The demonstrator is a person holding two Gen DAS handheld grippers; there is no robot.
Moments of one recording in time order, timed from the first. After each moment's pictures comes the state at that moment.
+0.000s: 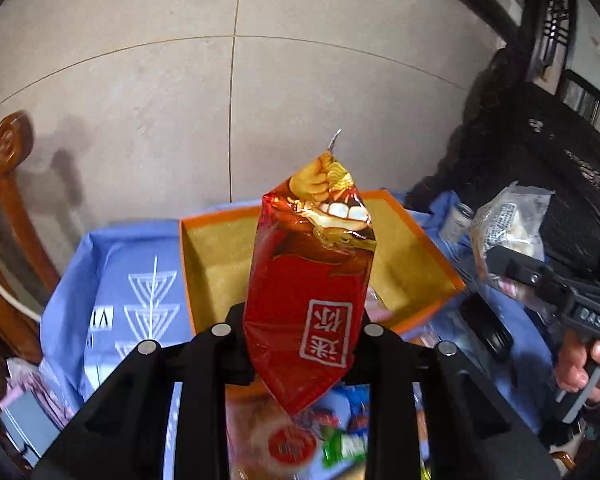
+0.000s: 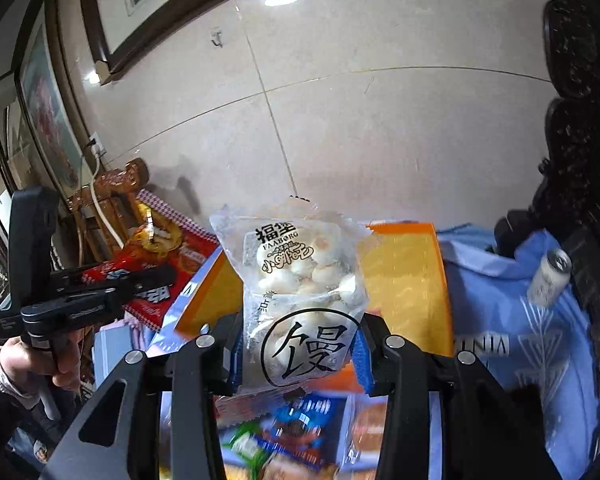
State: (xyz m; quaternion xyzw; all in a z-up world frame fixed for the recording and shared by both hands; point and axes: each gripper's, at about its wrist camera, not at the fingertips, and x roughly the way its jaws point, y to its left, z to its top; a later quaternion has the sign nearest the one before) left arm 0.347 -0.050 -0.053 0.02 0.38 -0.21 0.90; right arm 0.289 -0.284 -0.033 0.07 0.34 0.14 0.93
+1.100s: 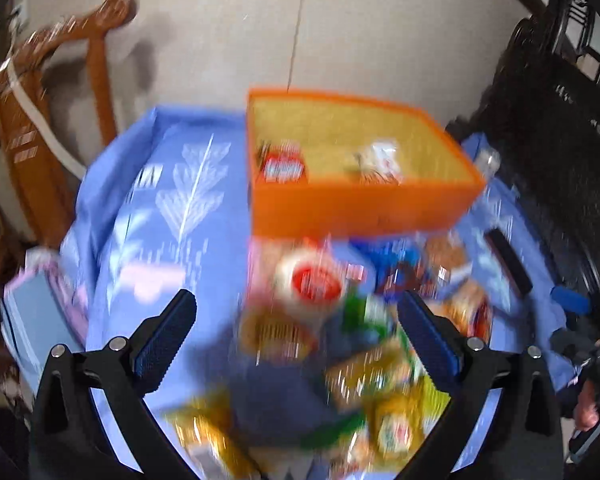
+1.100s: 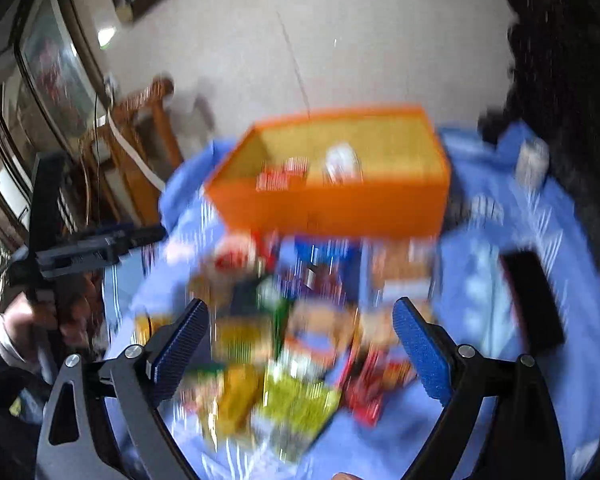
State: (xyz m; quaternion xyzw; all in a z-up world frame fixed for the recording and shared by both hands) left arm 0.191 0.008 -0.127 -0.01 0.46 -0.12 0.88; right arm 0.111 -0.269 -0.109 0.07 0.45 0.15 0.88
